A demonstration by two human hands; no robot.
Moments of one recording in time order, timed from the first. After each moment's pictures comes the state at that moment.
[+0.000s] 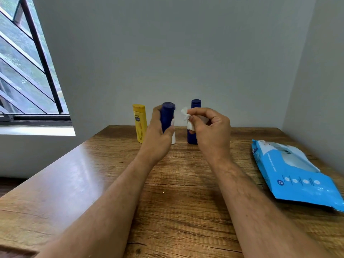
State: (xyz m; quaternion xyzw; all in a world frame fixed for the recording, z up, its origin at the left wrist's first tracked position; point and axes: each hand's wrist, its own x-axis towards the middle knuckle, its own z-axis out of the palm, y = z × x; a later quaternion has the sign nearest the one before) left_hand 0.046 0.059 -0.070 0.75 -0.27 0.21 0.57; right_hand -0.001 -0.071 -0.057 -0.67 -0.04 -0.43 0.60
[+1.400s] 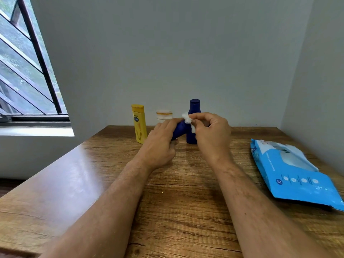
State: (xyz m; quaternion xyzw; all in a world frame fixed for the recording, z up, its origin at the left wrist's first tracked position) left_hand 0.050 0.065 -0.081 0.85 -0.37 0.25 0.28; right_hand 0.000 -0.076 -0.061 -0.72 0.02 -0.41 0.56
